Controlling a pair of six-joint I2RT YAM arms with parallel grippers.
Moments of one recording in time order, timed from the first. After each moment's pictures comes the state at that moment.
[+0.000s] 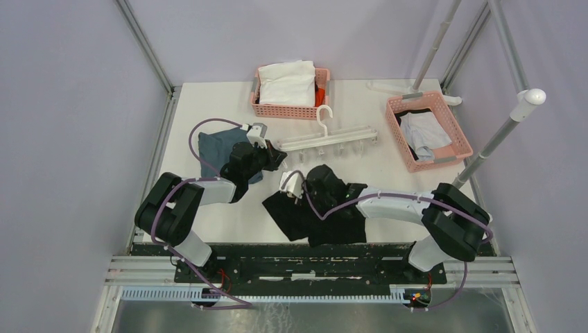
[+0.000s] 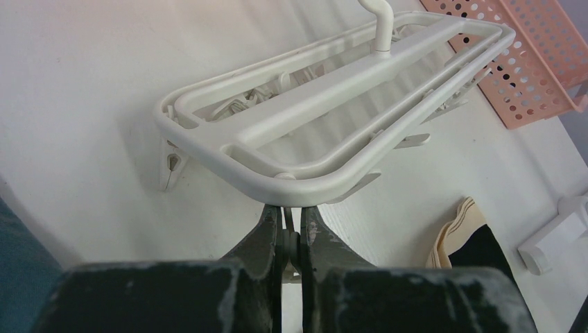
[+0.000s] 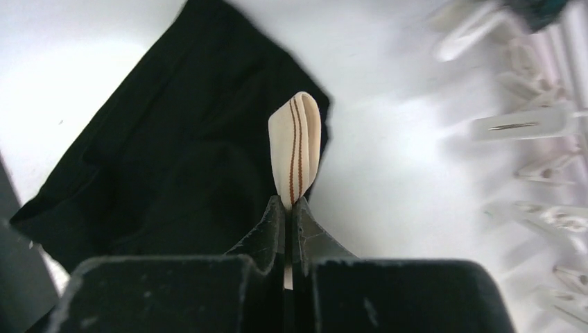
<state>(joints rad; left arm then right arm) -0.44 1.60 0.59 0.73 0.18 -0.41 0.94 1.53 0.81 0.06 -0.07 -0.40</state>
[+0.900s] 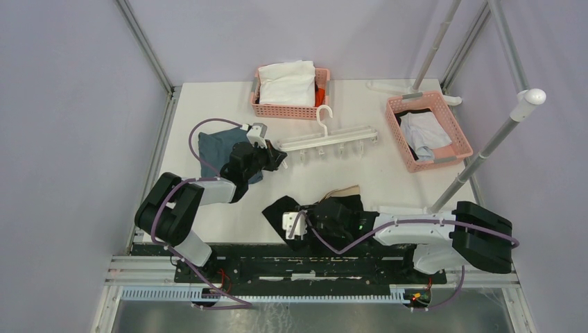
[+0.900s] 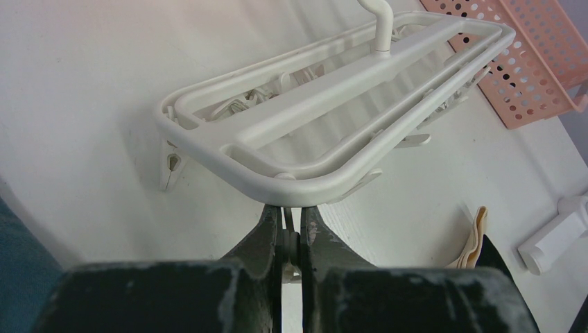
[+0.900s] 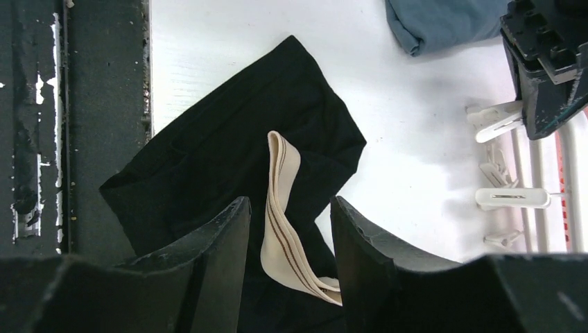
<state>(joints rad) -0.44 1.60 0.59 0.73 0.19 -0.41 1.23 1.33 0.55 0.24 0.07 -0.58</state>
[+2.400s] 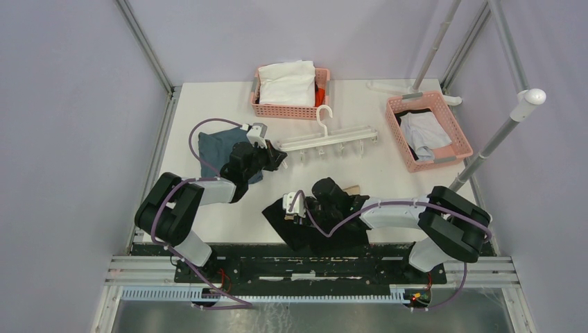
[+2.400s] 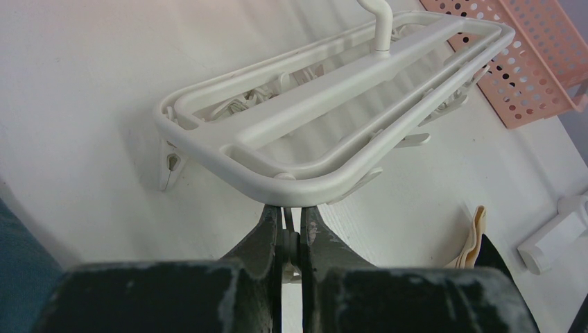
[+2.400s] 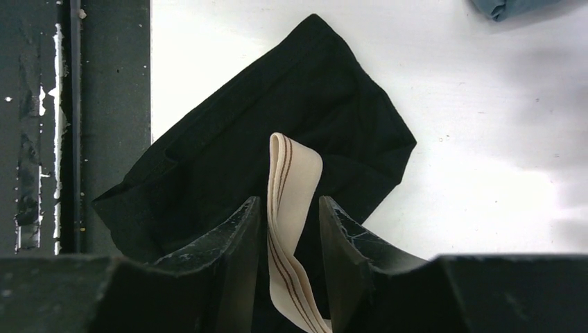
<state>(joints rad) -0.44 1.60 0.59 0.73 0.19 -0.41 1.01 1.51 0.62 0.25 -0.32 -0.47</state>
